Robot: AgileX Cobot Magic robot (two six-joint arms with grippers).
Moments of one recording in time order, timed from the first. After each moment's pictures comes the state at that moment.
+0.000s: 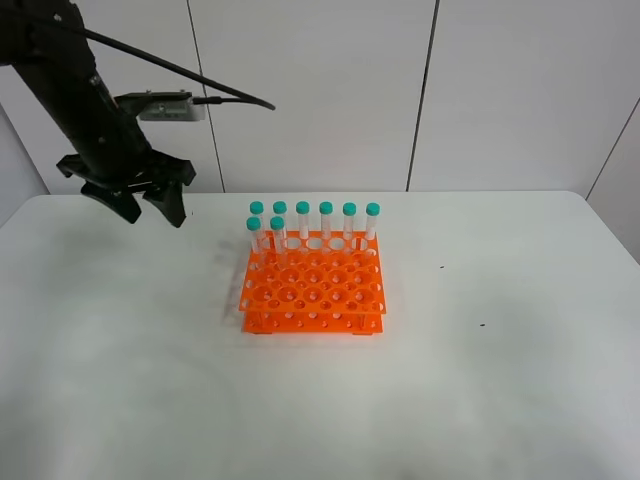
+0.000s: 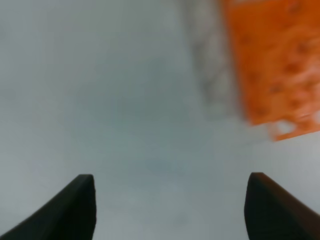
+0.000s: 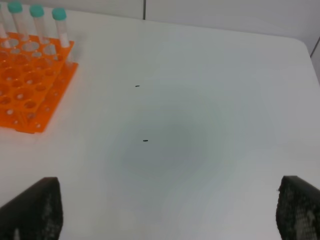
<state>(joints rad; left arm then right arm) -0.17 1.81 -1.53 -0.05 1.09 0.05 0.02 0.01 -0.50 0.07 1.03 -0.10</state>
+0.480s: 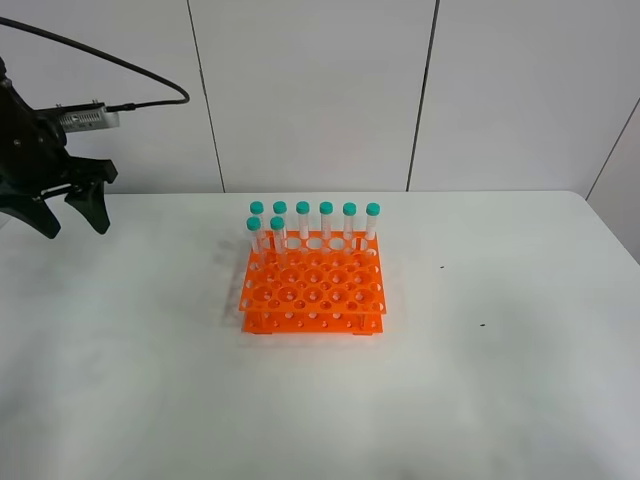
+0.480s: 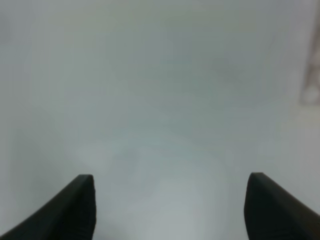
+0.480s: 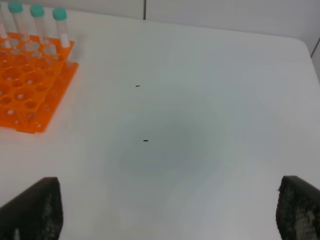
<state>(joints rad) 0.04 1.79 -1.51 -0.05 1.16 0.04 0.02 0.01 -0.50 0.07 1.03 -0.10</state>
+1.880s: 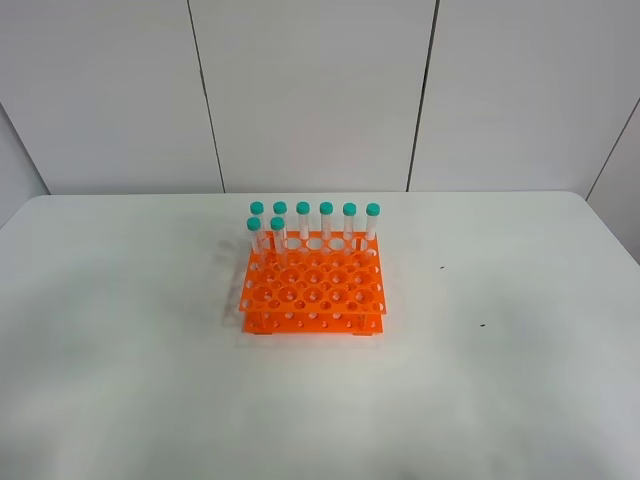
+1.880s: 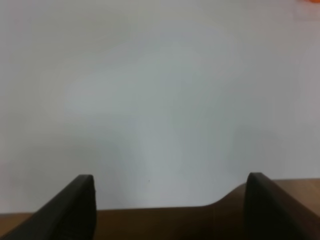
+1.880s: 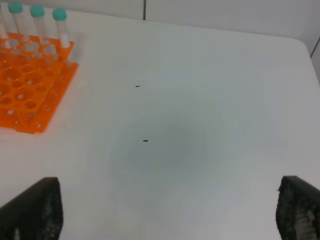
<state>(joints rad) 0.04 0.33 -0.49 -0.04 1.06 0.04 0.02 0.01 -0.50 0.07 1.03 -0.10</state>
